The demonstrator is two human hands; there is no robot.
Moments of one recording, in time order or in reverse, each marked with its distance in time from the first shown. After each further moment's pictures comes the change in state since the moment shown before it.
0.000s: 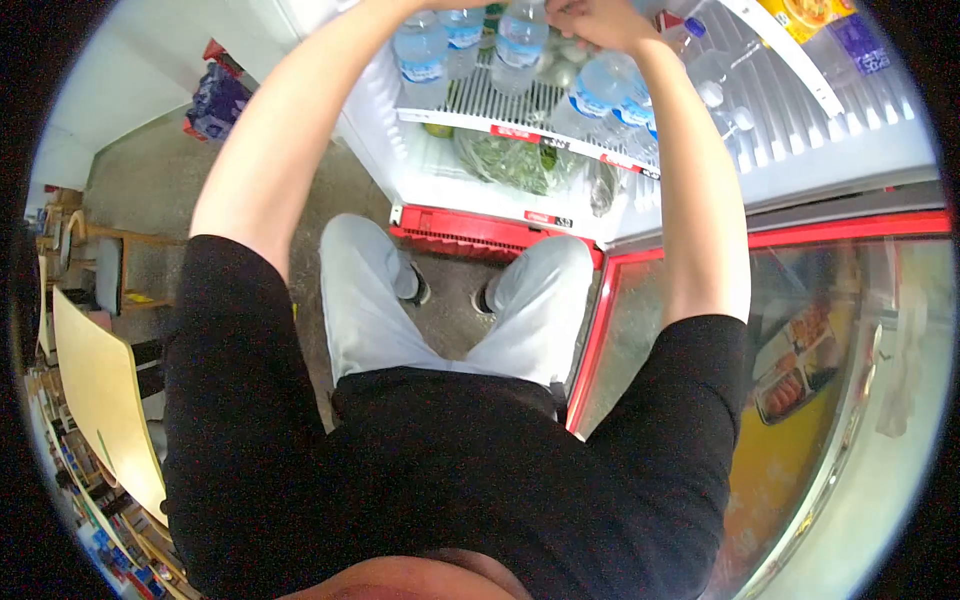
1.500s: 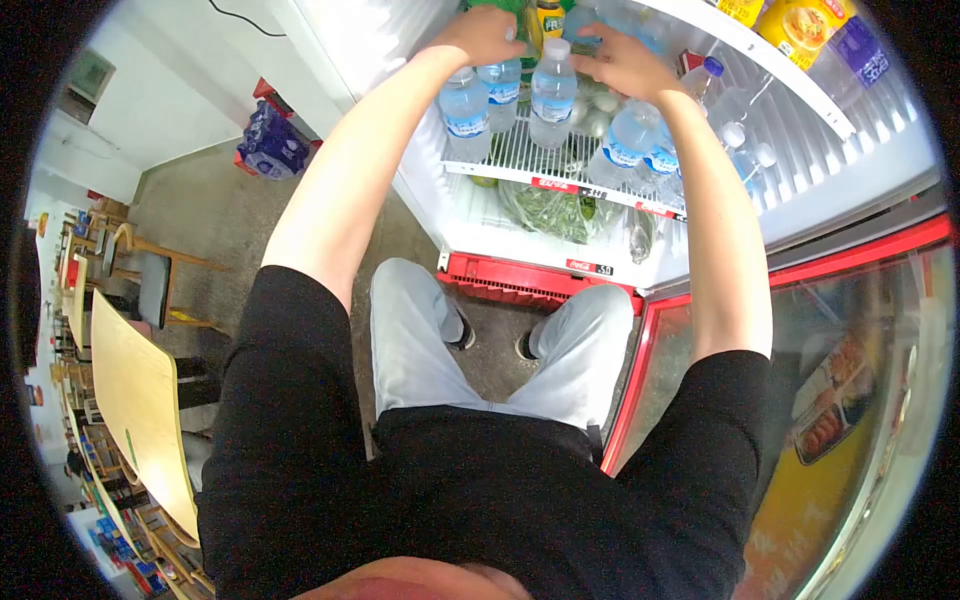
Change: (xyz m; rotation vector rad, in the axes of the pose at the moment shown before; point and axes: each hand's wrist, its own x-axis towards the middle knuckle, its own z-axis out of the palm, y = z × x) left_hand 0.003 -0.013 0.004 -0.127 0.053 -0.246; right_hand -0.008 0.001 0.008 0.016 0.186 -0.067
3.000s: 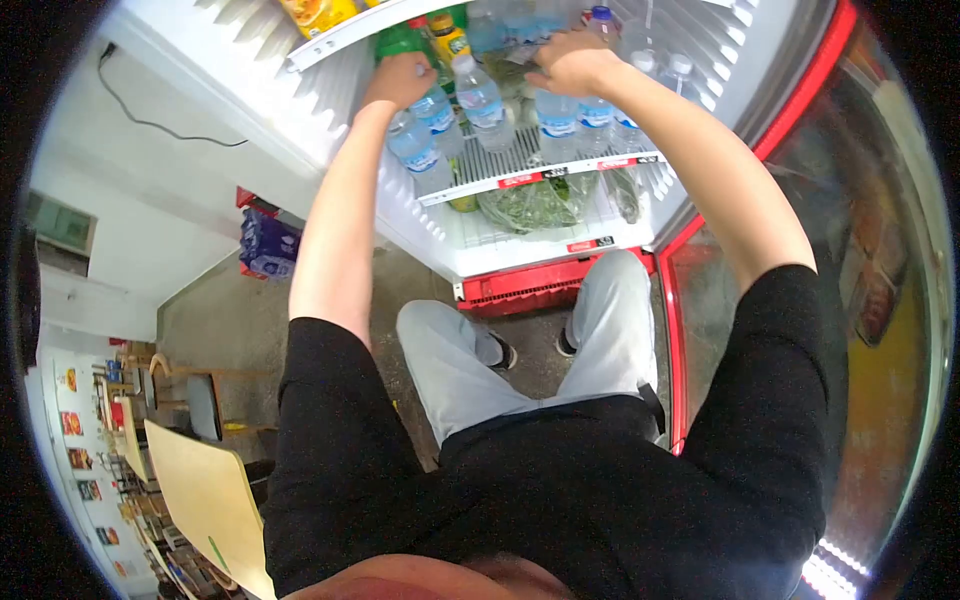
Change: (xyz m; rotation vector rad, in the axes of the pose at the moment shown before) left_hand 0.003 -0.006 0.011 0.095 0.079 0.092; right_hand -0.062 0.010 -0.016 -0.864 0.148 -0.078
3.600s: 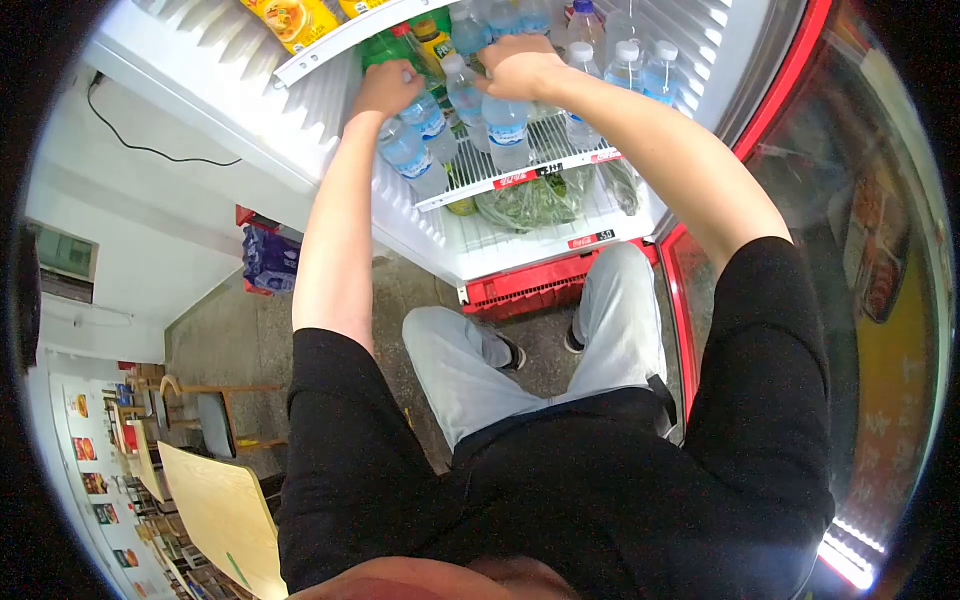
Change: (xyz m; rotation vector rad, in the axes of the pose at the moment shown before) left_hand 0.004 -0.002 -0.001 0.005 -0.034 -0.018; right_hand 0.020 -0.056 -0.027 0.243 -0.100 0.187
